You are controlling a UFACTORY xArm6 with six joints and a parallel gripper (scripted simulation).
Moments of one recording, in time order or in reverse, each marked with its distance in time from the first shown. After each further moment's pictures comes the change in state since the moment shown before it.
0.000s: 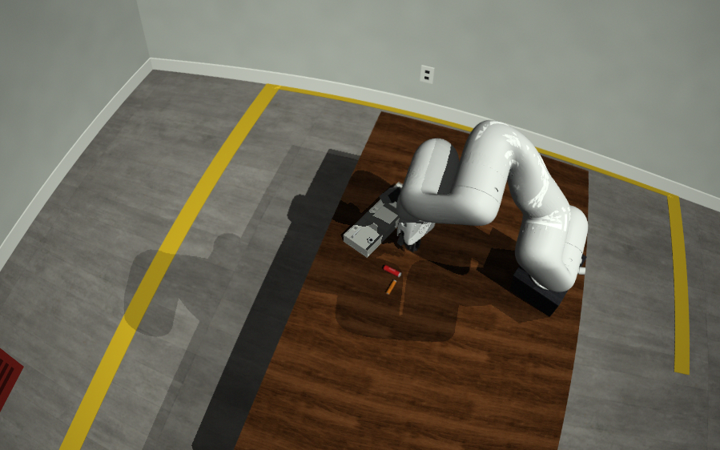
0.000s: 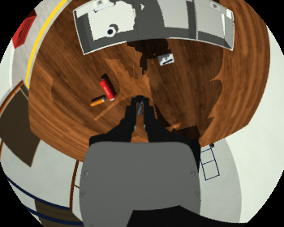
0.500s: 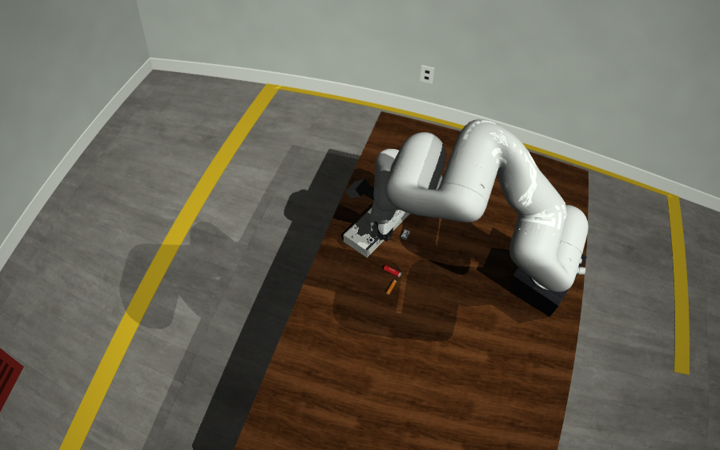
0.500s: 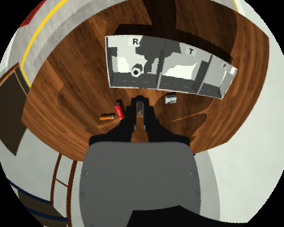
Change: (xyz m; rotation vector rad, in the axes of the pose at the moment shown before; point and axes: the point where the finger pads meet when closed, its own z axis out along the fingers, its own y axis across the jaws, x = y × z) arm 0.073 -0.031 -0.001 -0.004 0.007 -0.206
